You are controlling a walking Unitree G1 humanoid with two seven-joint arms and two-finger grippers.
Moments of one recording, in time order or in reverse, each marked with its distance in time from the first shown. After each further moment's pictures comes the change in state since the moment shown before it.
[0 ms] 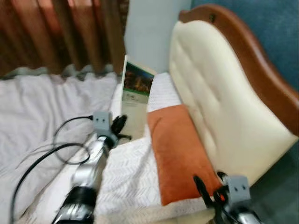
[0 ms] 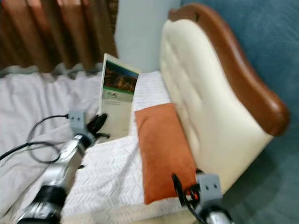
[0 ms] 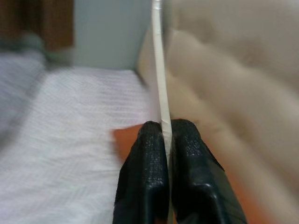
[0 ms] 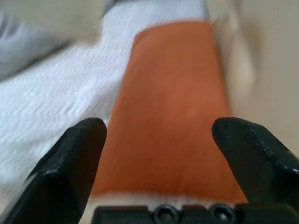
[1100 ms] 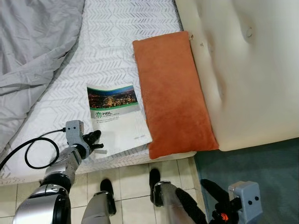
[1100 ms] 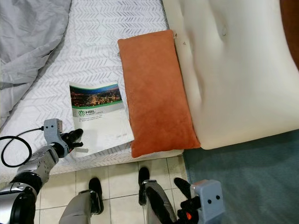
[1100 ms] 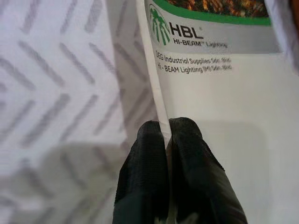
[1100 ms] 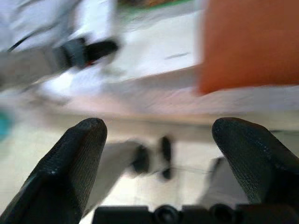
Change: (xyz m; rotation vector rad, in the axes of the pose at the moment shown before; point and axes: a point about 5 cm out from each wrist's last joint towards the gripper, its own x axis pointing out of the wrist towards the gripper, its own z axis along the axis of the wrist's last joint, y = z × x) left arm -0.060 0.117 -0.012 0.200 0.298 0.223; right arm -0.056 0.068 0.069 0.178 0.033 0.426
